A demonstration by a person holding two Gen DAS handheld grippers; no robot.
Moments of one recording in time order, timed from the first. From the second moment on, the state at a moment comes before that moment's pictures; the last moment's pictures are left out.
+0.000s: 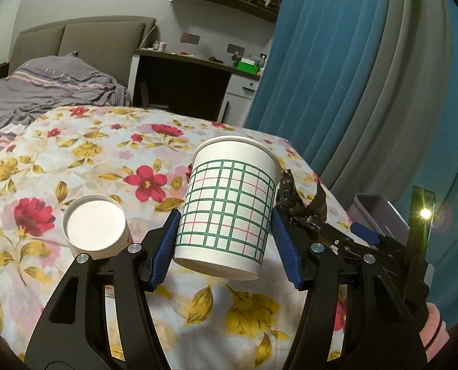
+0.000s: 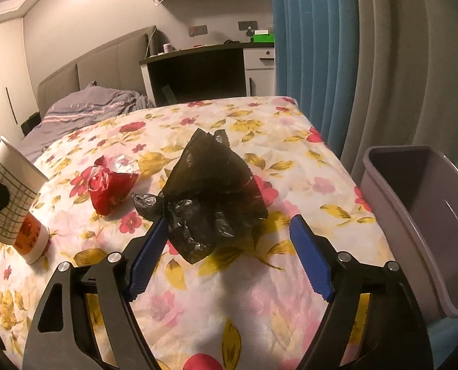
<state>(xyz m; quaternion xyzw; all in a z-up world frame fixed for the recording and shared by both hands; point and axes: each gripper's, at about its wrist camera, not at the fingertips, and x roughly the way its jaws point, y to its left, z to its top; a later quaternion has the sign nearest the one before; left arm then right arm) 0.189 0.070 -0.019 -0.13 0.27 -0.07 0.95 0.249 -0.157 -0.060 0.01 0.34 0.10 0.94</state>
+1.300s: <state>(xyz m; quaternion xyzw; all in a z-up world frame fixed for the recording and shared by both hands) 0.162 0.034 0.002 -0.12 0.27 -0.09 0.95 0.160 -0.202 0.010 0.03 0.24 0.13 0.96</state>
